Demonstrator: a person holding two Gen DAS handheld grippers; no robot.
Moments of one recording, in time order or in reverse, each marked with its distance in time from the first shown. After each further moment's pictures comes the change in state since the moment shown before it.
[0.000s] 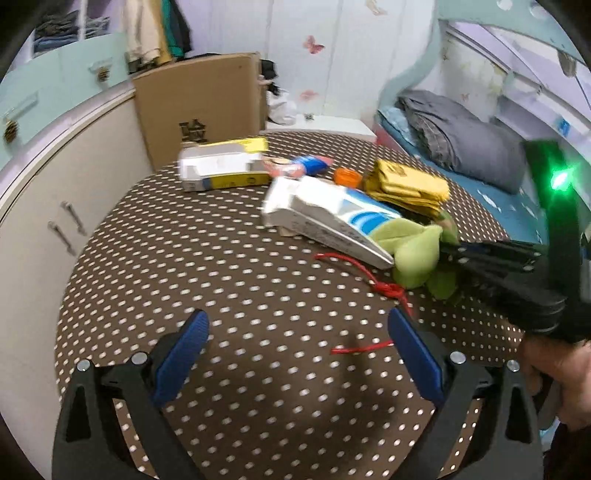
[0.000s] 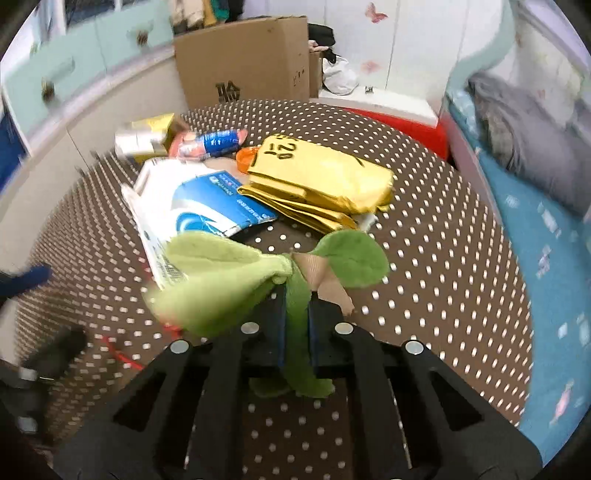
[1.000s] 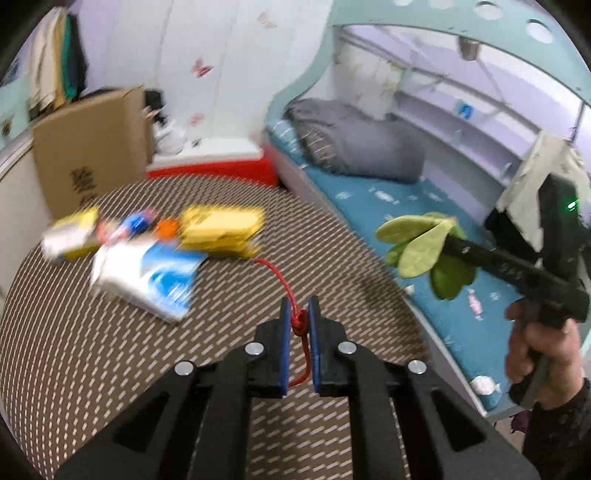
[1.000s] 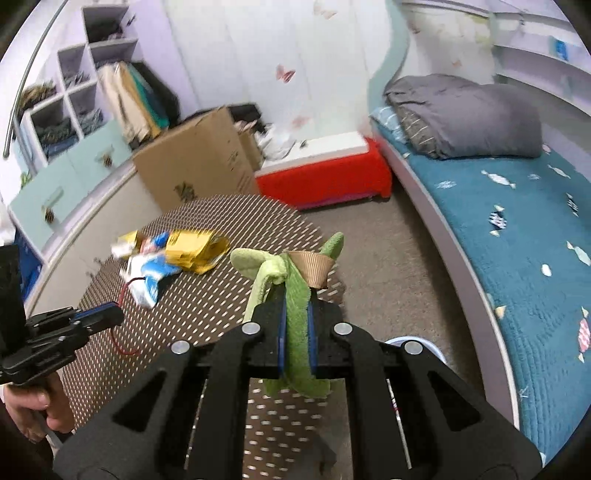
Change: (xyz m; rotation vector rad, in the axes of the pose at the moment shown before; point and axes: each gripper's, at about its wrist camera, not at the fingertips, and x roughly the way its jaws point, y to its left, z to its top) left arm -0.047 -0.120 0.020 0.178 -0.091 -0.367; right arm -0.155 -0.164 -0.054 0.309 -0.269 -0.017
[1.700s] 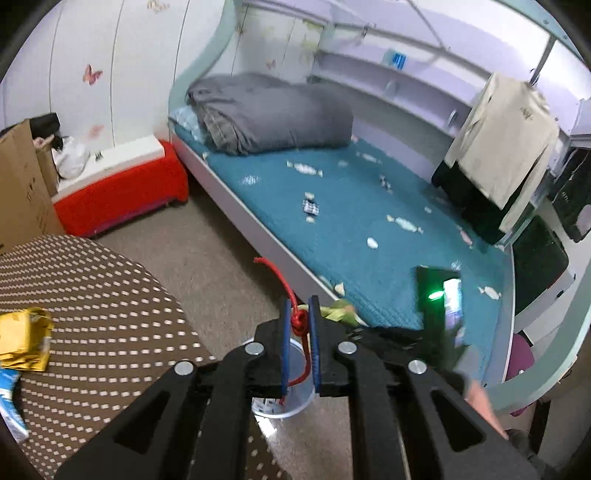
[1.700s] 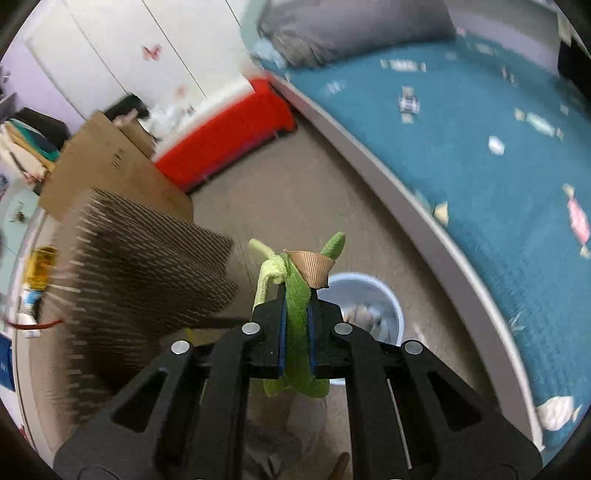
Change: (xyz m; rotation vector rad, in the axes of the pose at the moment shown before) left arm 0.166 -0.169 0.061 0.176 0.142 -0.181; right arm 0.122 -0.189 -0.086 0.351 0.269 -0.191
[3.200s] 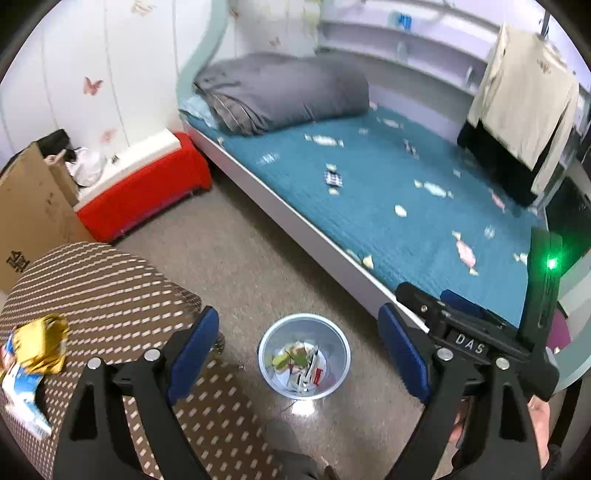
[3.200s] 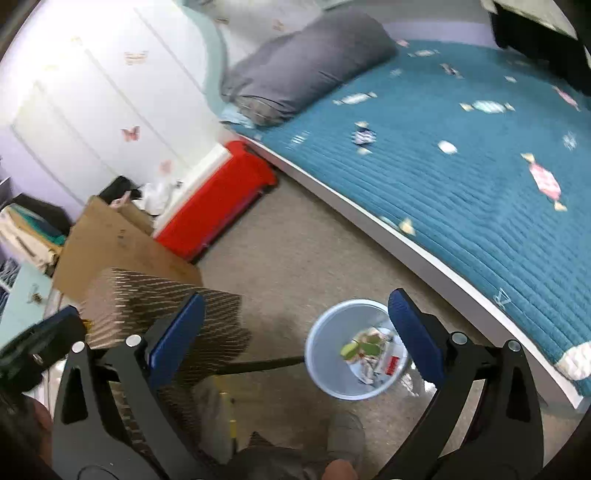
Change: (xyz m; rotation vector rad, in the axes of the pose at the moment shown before) left arm 0.002 -0.031 0.003 0.084 0.076 0.164; right arm -0.120 -0.011 -0.001 0.177 -0.279 0.059
